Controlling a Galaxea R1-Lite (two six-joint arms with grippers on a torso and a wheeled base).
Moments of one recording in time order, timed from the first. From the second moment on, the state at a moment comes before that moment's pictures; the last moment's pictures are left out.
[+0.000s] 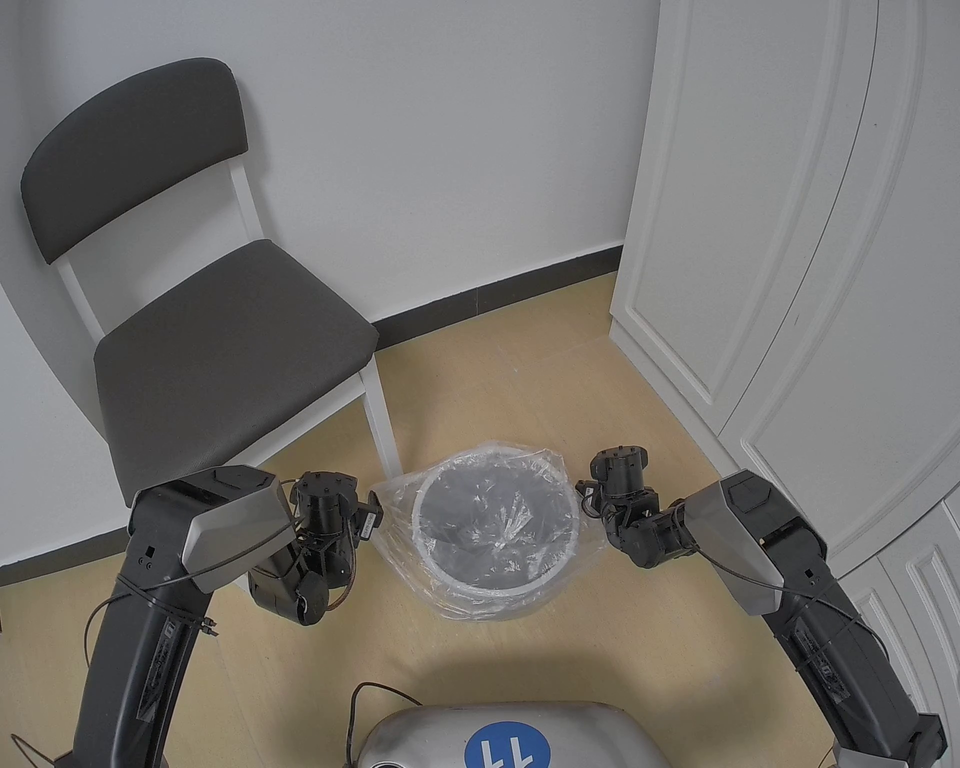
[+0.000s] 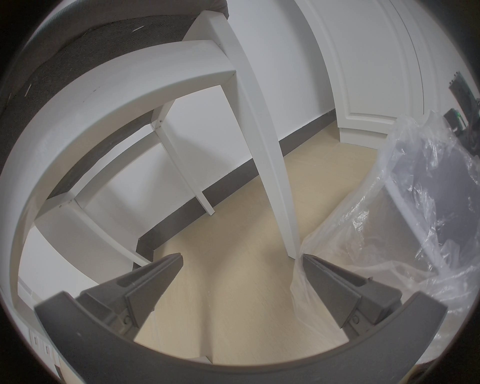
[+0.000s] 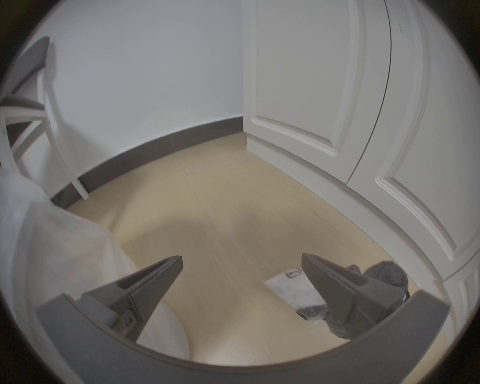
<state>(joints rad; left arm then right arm) -0.30 2.74 -1.22 -1.27 0.42 0.30 0.35 2.97 -1.99 -0.52 -0.47 0.27</state>
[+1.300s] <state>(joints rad) -0.32 2.48 -1.08 -1.08 0.30 0.22 0.34 2.67 -1.56 -0.59 -0.45 0.15</state>
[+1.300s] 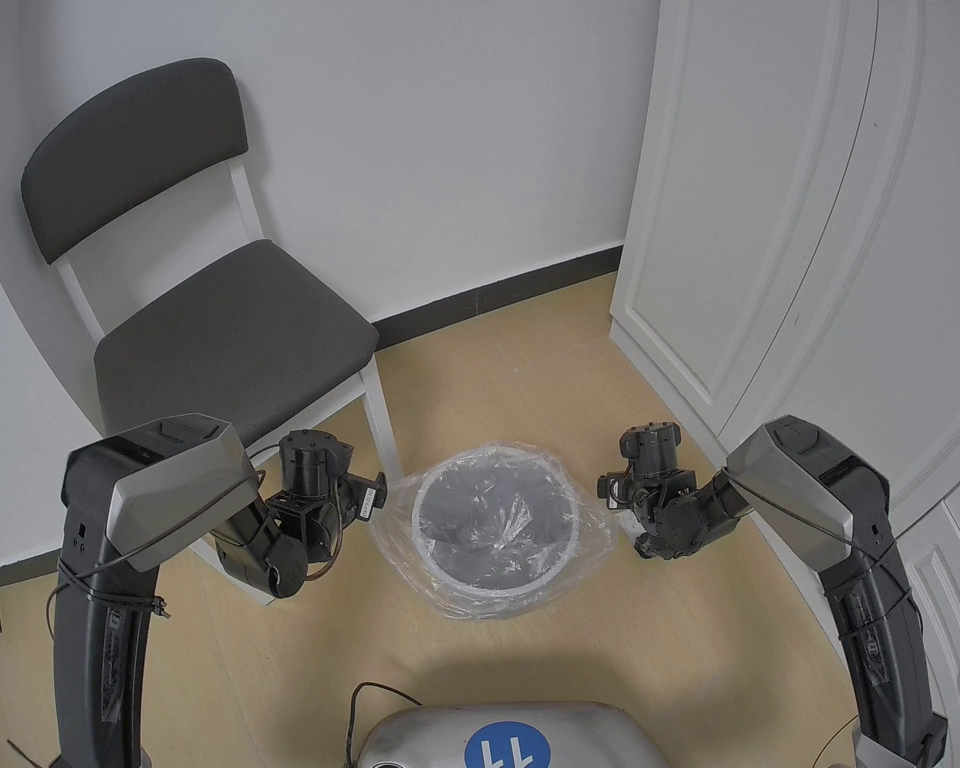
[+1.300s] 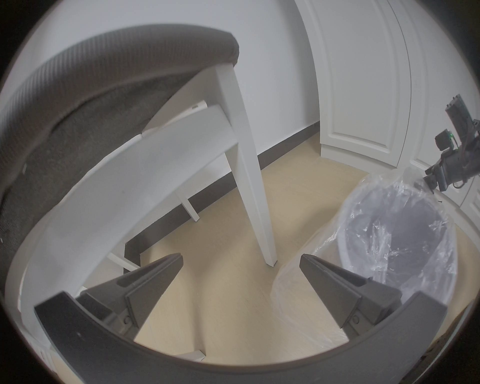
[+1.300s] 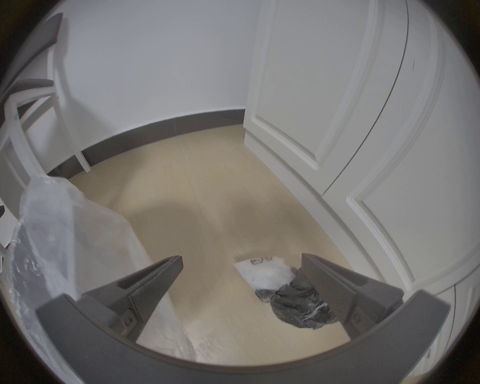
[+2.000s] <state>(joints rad) -0.36 2.37 -0.95 -1.09 0.28 0.22 0.30 2.45 -1.11 -0.69 -0.08 -0.07</state>
